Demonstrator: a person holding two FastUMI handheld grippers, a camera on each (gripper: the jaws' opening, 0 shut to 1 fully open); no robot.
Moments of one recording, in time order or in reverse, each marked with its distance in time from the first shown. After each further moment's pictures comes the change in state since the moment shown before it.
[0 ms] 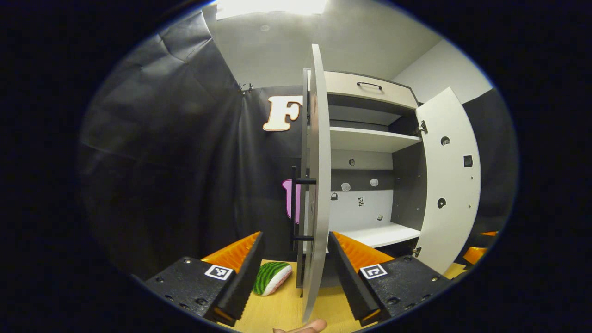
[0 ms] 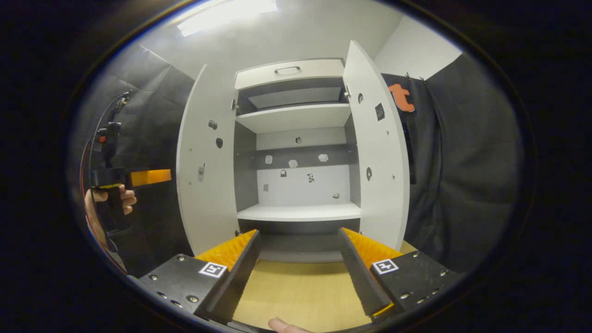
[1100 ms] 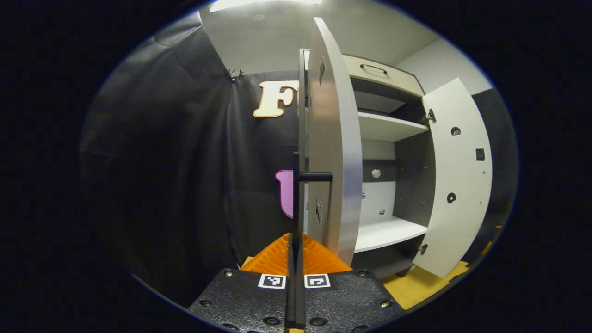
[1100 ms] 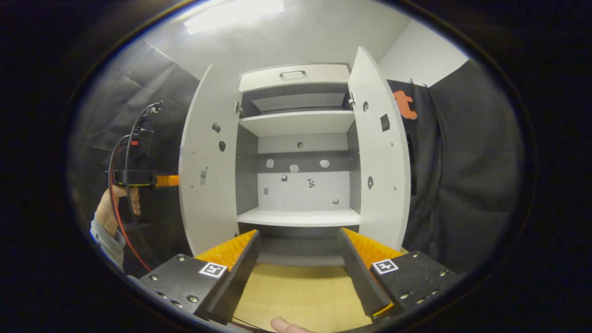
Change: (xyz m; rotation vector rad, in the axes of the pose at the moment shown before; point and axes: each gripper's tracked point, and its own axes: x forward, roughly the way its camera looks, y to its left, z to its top) left arm 0.078 0.003 -0.013 0.004 0.094 -0.089; right arm 0.002 0.014 0.013 -0.029 -0.012 -0.002
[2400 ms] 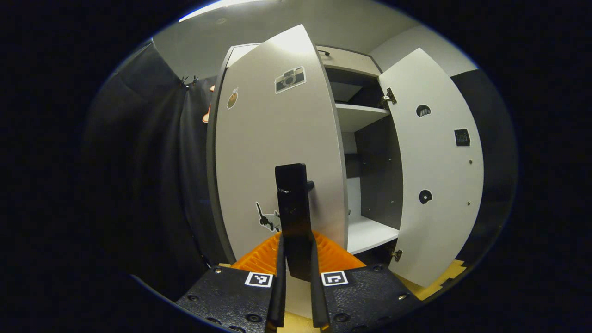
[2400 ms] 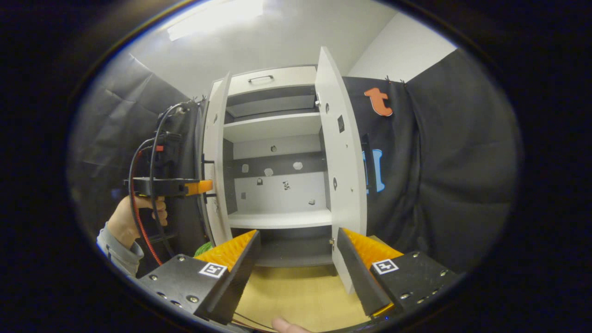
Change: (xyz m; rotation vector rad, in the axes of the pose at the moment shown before) left arm 0.051 -0.156 0.006 0.103 0.003 -0.086; right arm -0.014 -0.073 0.014 0.055 -0.015 -0.103
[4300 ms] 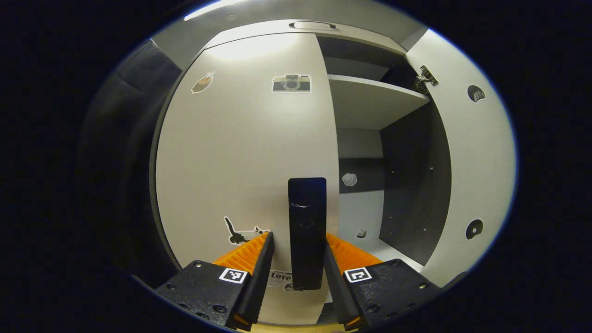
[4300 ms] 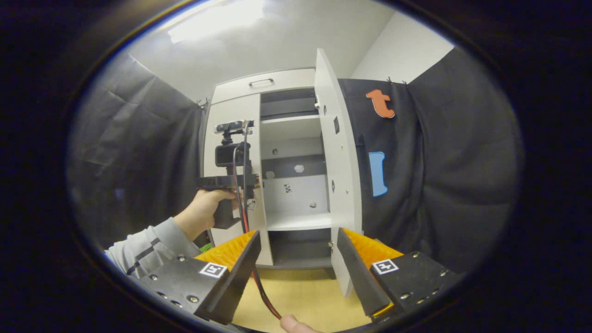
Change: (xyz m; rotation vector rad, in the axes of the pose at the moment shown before) left arm 0.162 -0.050 0.008 -0.055 -0.014 0.139; right arm 0.002 -0.029 0.000 0.000 -0.034 0.003
